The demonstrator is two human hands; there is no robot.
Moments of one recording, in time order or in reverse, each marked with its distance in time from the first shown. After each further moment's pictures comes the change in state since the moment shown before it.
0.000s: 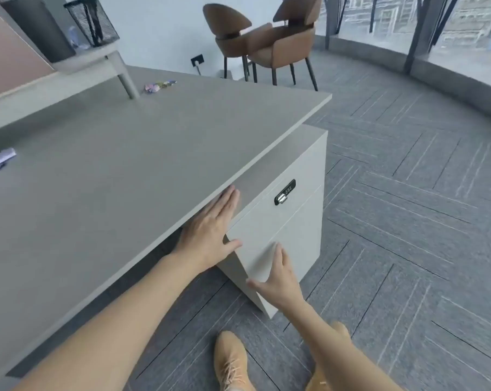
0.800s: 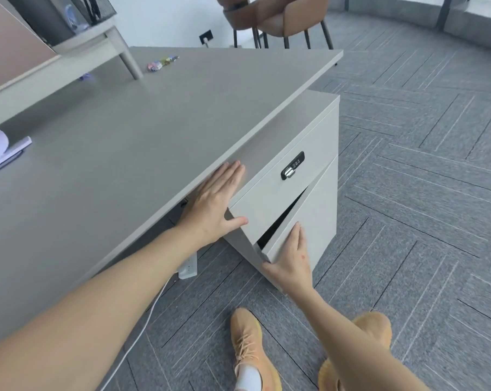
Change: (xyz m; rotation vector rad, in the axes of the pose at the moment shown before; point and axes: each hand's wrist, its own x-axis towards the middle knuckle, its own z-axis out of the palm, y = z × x) left_hand 0.003 -0.003 0.005 0.023 0.033 0.040; right_hand 0.002 0.023 0.027 0.066 0.146 0.095
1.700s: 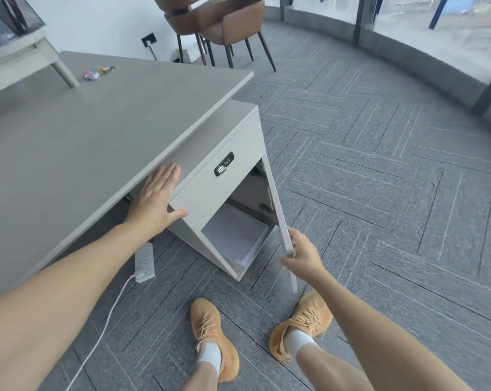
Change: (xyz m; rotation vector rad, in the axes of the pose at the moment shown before) left_hand -0.003 0.021 -0.013 0.030 -0.084 -0.132; right_hand -0.051 0.092 -0.155 0.048 -0.105 0.084
